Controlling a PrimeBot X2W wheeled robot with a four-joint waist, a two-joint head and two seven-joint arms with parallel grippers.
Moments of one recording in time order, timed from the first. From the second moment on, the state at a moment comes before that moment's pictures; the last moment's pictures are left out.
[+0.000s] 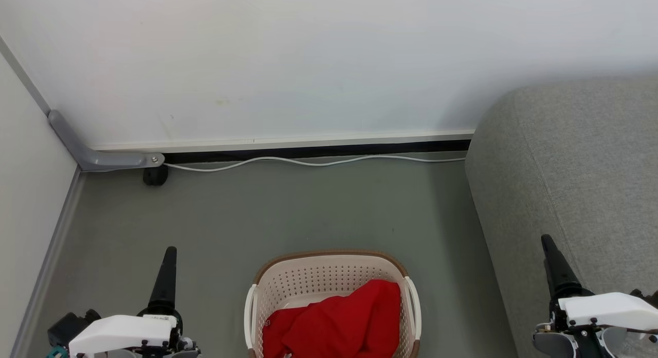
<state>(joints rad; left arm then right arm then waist) -0.07 0.03 0.02 0.37 -1.34 -0.12 0.00 -0.13 -0.04 -0.04 0.39 1.35 0.13 0.00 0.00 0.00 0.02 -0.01</state>
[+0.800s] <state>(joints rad) -0.15 0.06 -0.03 0.41 -1.03 -0.12 -0.07 -0.22 -0.06 0.02 0.45 1.02 0.13 -0.07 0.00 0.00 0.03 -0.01</state>
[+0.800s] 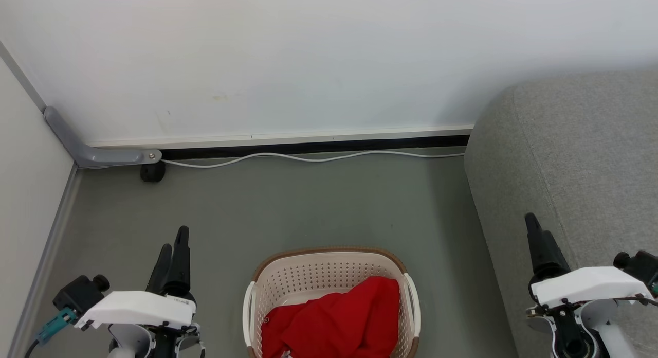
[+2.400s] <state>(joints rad) -0.28 0.07 -0.04 0.52 -0.35 -0.12 -0.21 -0.39 -0.08 0.07 0.59 0.41 0.13 -0.20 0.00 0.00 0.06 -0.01</state>
